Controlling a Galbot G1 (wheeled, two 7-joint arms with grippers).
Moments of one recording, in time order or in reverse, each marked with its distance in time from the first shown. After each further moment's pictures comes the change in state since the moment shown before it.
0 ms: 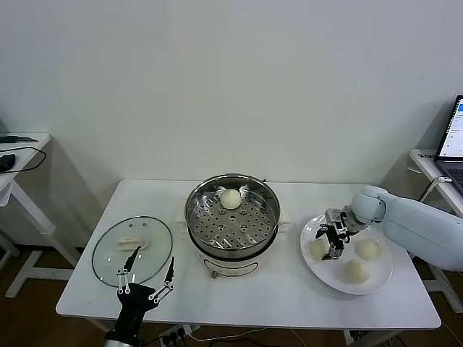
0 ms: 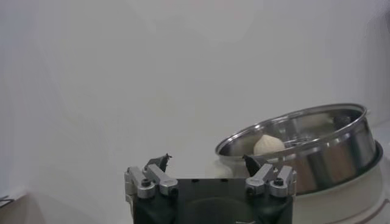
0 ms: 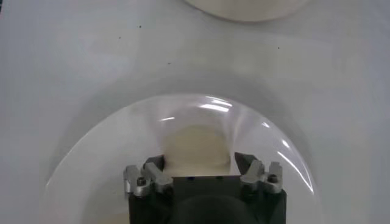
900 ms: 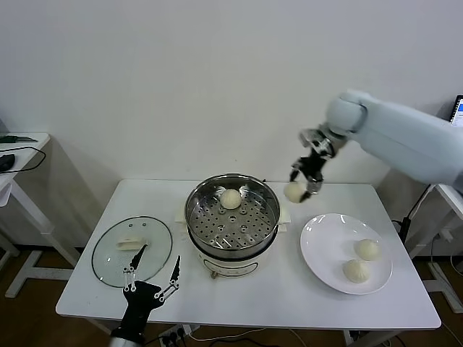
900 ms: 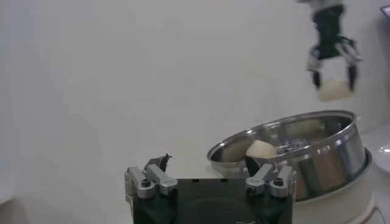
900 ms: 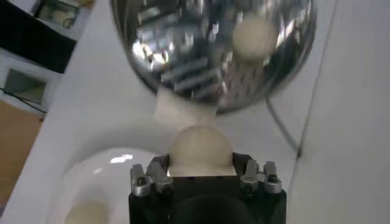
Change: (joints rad) left arm -0.022 0.017 0.035 0.004 -0.008 0.008 -0.005; right arm 0.537 0.313 -0.166 -0.020 0.196 0.019 -0.377
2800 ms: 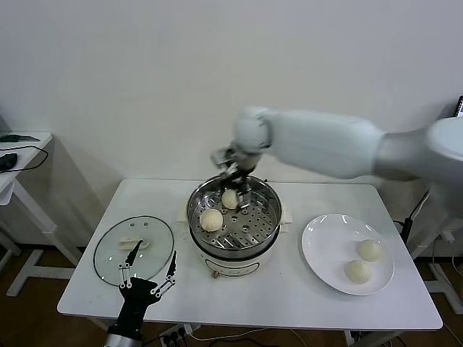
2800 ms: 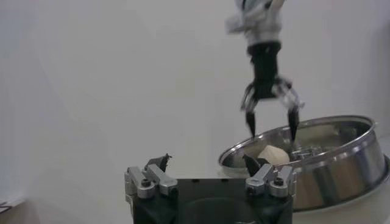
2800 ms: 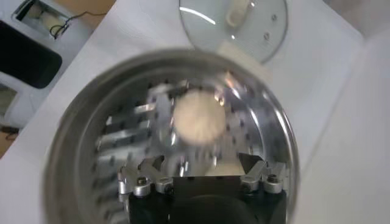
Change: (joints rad) left arm -0.011 0.001 -0.011 -0.004 -0.010 -0.010 -0.011; right arm 0.030 0.111 -0.070 0.105 0.024 -0.106 0.159
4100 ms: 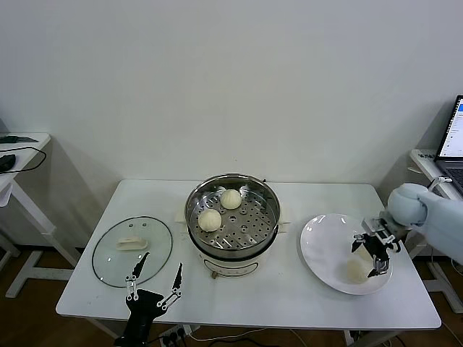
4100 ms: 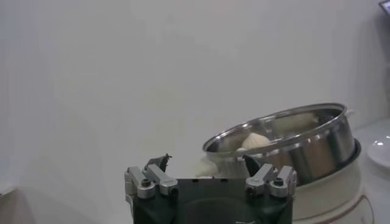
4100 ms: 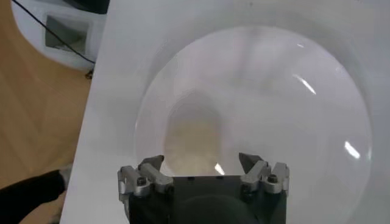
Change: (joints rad) left arm 0.048 -0.025 0.024 0.023 0.044 -0.025 -0.009; right arm -0.572 -0.615 0.285 0.028 -0.410 0.215 0.003
